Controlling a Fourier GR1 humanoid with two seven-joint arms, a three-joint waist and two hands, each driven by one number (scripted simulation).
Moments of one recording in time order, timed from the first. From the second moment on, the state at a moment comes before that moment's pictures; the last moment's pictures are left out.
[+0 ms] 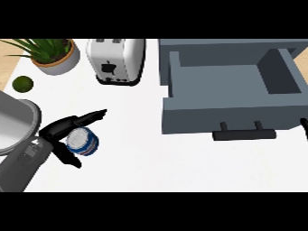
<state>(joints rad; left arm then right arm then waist) -0.53 0.42 -0.36 -0.50 -0.23 -0.60 -0.88 0.25 -0.08 -0.17 -2.09 -0.08 0.14 0.05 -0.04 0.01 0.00</state>
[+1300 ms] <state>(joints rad) -0.55 0.34 -0.47 -0.52 -0.16 -0.63 -0.87 0.29 -0.06 -0.19 -2.14 -0.11 0.15 0.07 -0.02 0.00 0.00</state>
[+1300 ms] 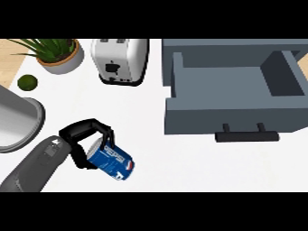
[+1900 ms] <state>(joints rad) -0.50 0.27 -0.03 -0.46 0.25 -0.20 -0.71 0.33 -0.06 -0.22 -2.18 -0.12 0.14 0.08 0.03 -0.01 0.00</state>
